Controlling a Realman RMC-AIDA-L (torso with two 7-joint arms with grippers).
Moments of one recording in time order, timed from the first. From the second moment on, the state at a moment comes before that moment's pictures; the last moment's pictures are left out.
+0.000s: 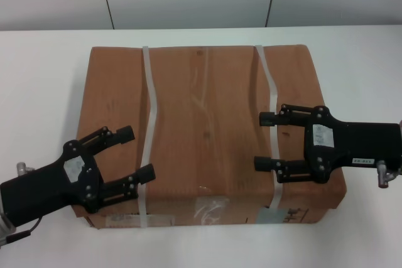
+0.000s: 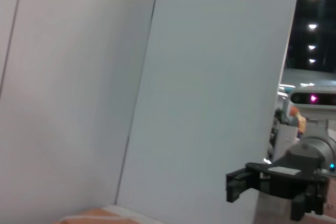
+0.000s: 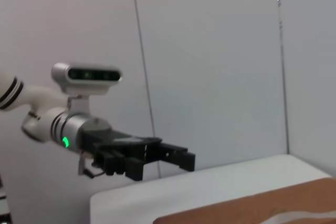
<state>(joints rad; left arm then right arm) -0.26 -2.01 1.23 0.43 1.25 1.63 -0.95 0.50 2.07 -0.67 -0.56 -1.99 -1.74 1.08</state>
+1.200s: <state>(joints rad) -0.35 -1.98 1.06 0.49 1.31 1.62 -1.20 0.49 2.07 -0.72 -0.39 -1.65 -1.46 1.08</state>
